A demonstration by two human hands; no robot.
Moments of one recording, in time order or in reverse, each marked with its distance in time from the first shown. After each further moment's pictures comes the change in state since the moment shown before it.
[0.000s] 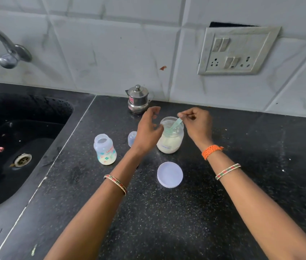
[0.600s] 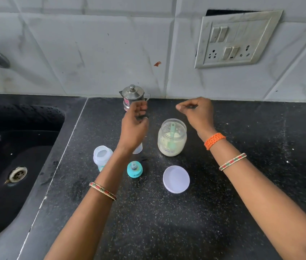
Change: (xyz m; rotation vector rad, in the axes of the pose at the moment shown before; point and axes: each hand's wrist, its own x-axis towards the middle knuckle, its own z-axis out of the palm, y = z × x) left_hand 0.035 -0.003 -0.040 -0.111 0.027 -0.046; right_hand 0.032 -0.019 0.009 0.033 -0.006 0.112
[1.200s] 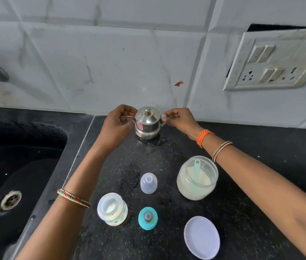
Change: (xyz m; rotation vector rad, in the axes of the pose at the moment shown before) left_hand 0.114 -0.033 -0.075 0.150 -0.071 -0.049; right_hand 0.113 0.032 0.123 0.100 -0.484 0.124
